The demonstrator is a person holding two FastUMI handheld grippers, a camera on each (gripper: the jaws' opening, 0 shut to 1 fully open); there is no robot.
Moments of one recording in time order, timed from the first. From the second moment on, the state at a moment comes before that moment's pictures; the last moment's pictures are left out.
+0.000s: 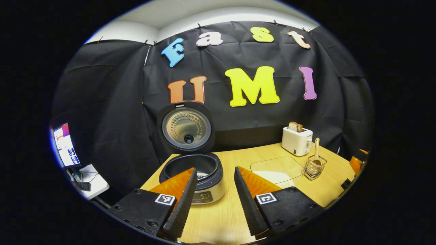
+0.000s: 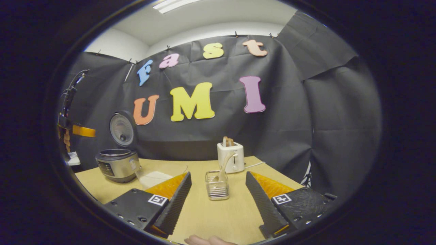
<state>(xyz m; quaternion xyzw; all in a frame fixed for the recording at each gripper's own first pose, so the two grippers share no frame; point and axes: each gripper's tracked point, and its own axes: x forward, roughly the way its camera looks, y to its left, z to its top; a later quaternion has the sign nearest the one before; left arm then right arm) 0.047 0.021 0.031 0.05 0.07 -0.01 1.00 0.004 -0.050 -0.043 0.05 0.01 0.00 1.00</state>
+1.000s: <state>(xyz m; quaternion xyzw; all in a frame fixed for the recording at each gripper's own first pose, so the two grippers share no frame) 0.094 -0.037 -0.024 0.03 0.05 -0.05 1.00 0.225 -0.058 -0.083 0.04 0.11 0.05 0.99</state>
